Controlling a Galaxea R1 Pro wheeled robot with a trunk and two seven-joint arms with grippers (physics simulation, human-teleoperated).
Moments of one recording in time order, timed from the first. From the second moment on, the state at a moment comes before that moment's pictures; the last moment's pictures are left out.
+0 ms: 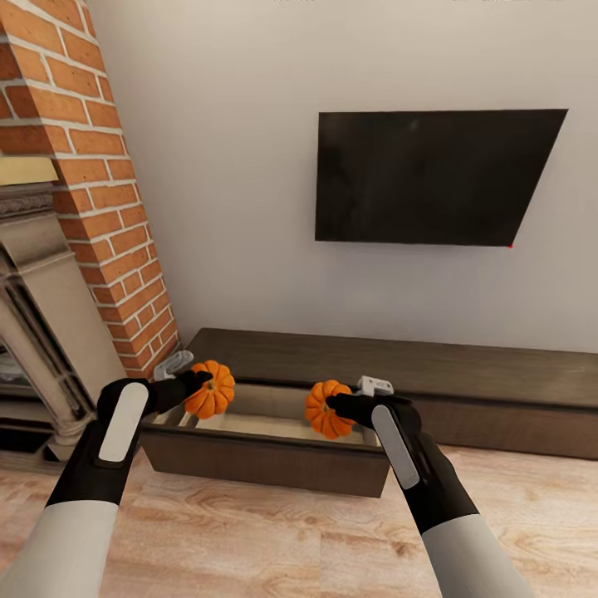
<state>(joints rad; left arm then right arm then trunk) -0.66 0.06 0.12 -1.27 0.79 0.89 0.42 -0.61 0.11 0.15 -1.22 -0.51 0.83 -0.33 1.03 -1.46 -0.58</state>
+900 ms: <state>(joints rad) -0.66 0.07 0.09 -1.22 0.78 0.87 0.45 -0.61 0.11 0.21 -1.21 -0.51 0.76 -0.32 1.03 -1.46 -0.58</state>
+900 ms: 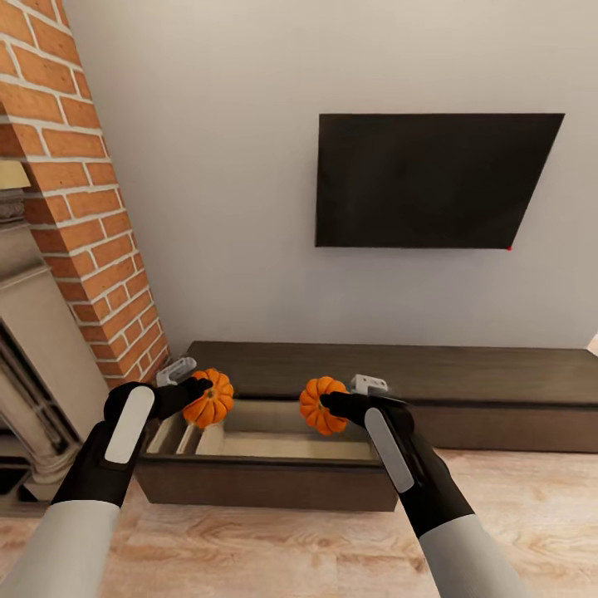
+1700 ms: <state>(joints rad) -0.66 0.06 0.08 -1.19 0.78 0.84 0.45 -0.61 0.11 0.21 -1.21 -0.51 0.76 -0.32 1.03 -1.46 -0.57</state>
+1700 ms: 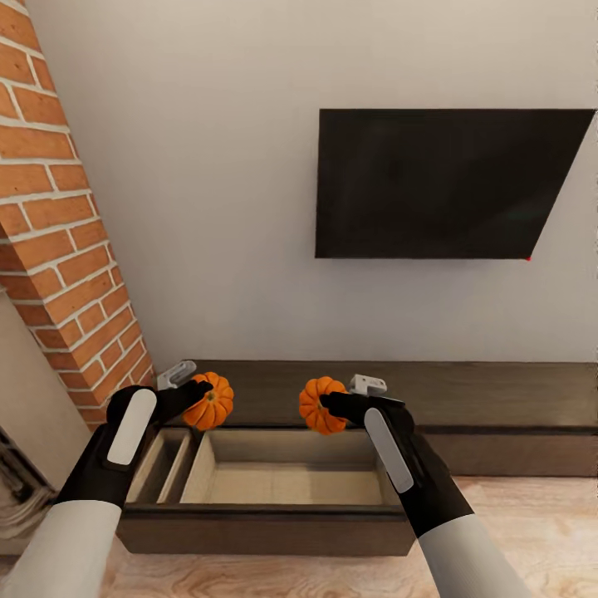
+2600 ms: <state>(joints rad) -0.66 0.06 0.08 -1.19 0.79 0.83 0.45 -0.61 0.11 0.21 -1.20 -0.51 0.76 -0.32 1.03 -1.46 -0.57</state>
